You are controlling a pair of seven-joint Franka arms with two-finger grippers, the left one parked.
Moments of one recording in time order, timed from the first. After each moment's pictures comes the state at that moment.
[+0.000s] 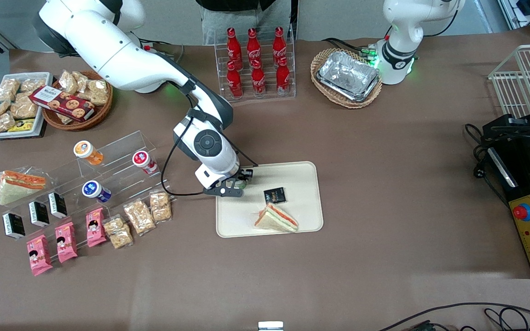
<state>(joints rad) 0.20 0.63 0.50 -1.79 -0.26 2.34 0.94</state>
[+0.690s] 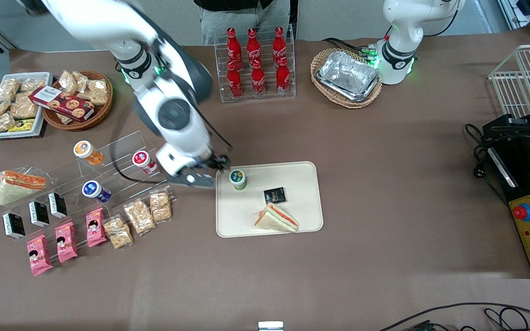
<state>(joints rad) 0.11 0.30 0.50 -1.74 -0.14 1.95 0.79</state>
